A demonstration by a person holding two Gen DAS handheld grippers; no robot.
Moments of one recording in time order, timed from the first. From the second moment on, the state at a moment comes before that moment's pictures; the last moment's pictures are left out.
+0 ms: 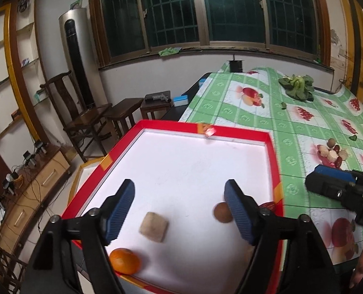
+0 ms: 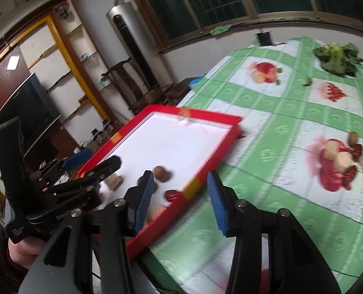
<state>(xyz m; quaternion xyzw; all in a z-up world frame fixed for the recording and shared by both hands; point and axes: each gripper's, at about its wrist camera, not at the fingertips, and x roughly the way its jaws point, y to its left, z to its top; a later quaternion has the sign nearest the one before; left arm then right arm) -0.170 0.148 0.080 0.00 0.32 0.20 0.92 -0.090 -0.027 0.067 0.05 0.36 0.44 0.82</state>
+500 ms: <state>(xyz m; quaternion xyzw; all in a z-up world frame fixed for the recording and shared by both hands) -0.149 0.086 0.096 0.05 0.32 0.17 0.93 -0.061 -0.134 0.078 0.11 0.34 0.36 0.86</state>
